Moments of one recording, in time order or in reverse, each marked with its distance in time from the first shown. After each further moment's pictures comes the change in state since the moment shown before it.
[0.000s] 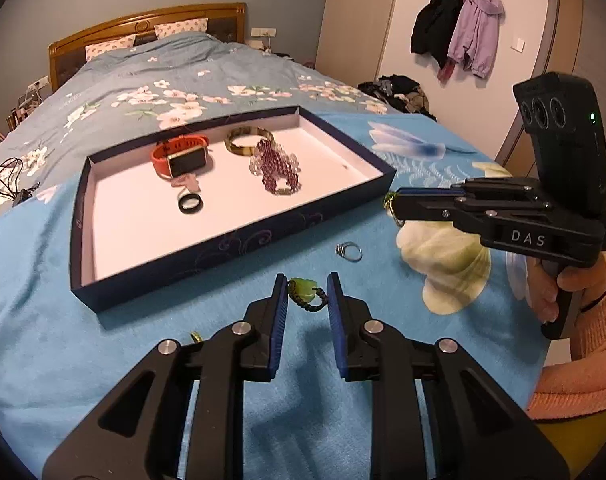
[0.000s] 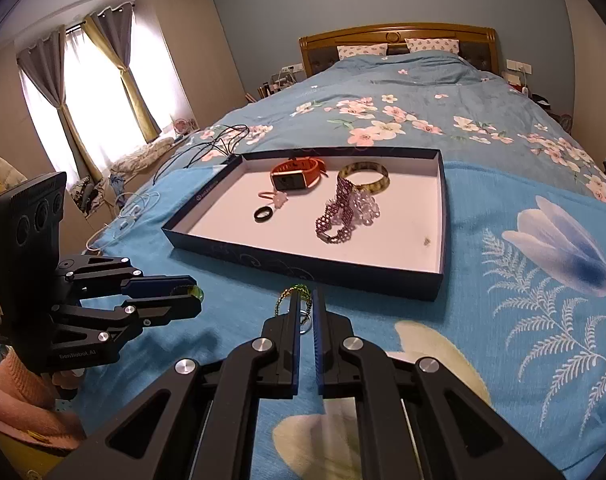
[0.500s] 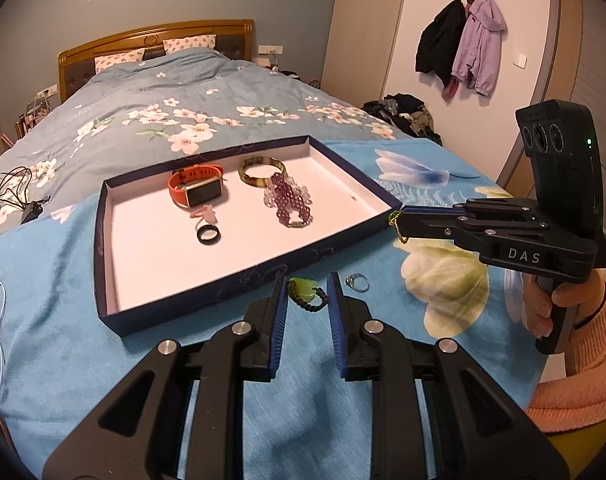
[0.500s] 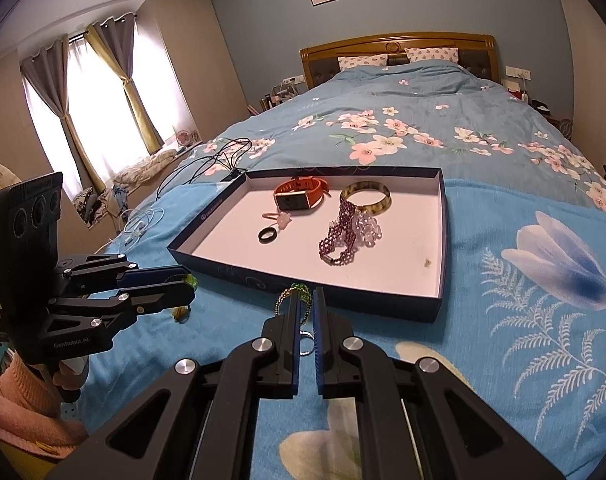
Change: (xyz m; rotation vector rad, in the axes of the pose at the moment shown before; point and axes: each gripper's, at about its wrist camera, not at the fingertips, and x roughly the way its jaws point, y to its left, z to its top) left arm -0.017 0.007 0.015 -0.011 -0.064 0.020; right arm -0.006 -0.001 0.012 0.009 -0.042 0.008
